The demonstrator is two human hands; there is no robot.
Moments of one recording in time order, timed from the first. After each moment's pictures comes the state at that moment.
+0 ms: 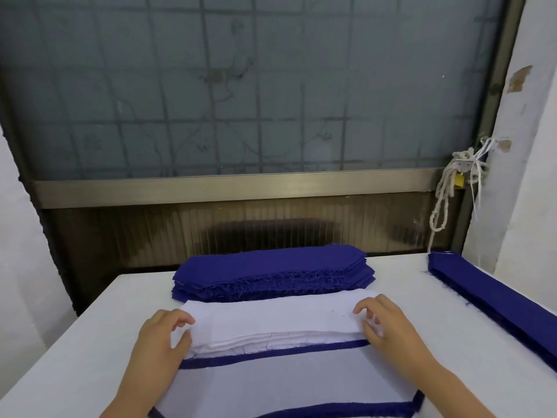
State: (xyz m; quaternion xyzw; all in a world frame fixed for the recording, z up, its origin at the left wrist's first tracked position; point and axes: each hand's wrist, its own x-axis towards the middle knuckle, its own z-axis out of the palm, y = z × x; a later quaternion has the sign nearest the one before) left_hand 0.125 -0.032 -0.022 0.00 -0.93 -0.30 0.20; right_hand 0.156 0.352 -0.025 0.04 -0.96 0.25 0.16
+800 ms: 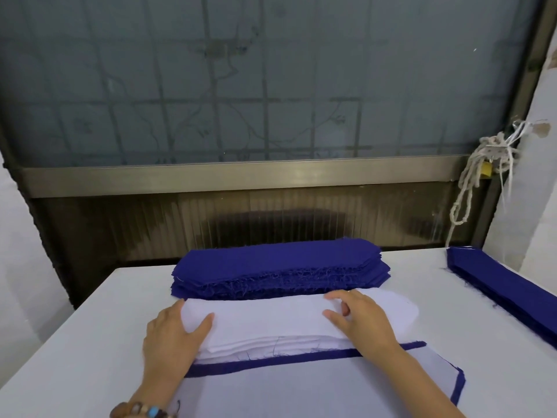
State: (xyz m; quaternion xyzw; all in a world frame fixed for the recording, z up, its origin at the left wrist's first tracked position) left_hand 0.063 -0.024 -0.057 0.14 -0.95 -0.22 0.15; right_hand 0.096 0.300 -0.040 0.03 -0.95 0.25 0.18
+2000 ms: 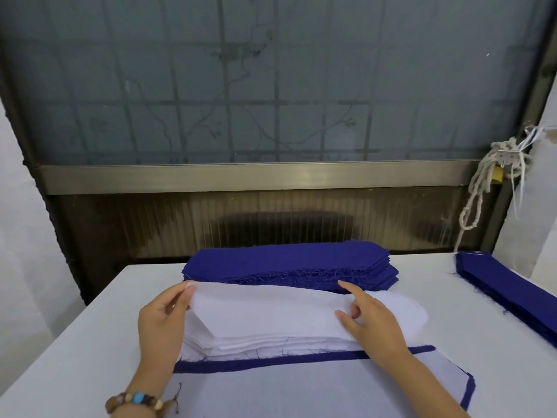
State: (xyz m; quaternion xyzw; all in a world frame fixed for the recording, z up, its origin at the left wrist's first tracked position) left_hand 0.075 -0.032 -0.034 0.05 -0.75 -0.56 0.35; right_hand 0.100 0.297 -0.036 0.01 -0.95 0.27 0.17
